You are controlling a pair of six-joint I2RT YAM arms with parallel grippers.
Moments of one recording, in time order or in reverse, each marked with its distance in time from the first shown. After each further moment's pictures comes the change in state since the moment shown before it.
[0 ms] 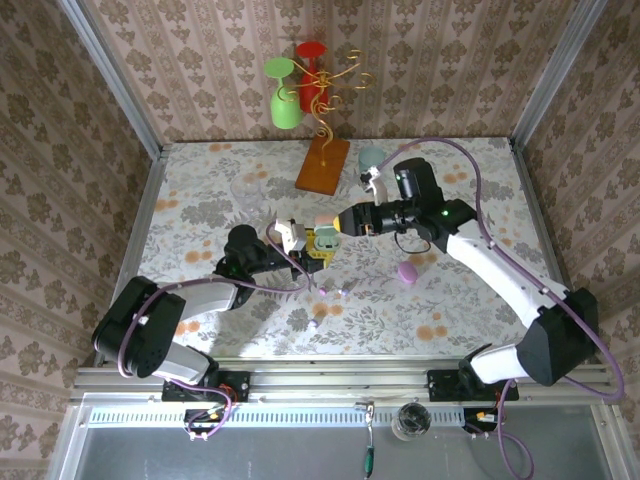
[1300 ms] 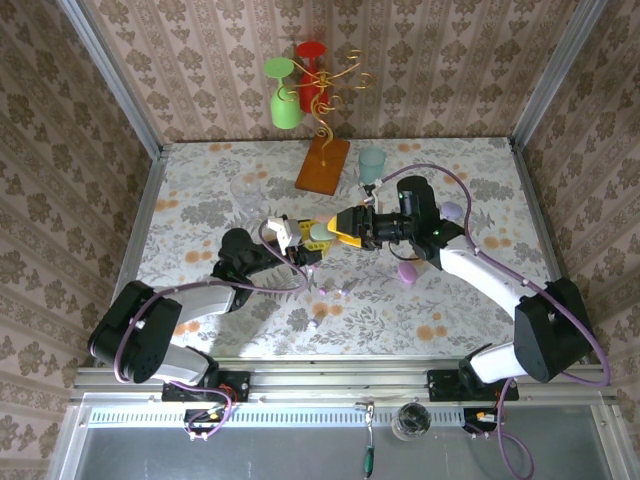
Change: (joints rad) left arm 0.000 -0.032 -0.019 0.108 -0.125 -0.016; right arm -0.017 0.003 -0.290 0.533 -0.201 0.568
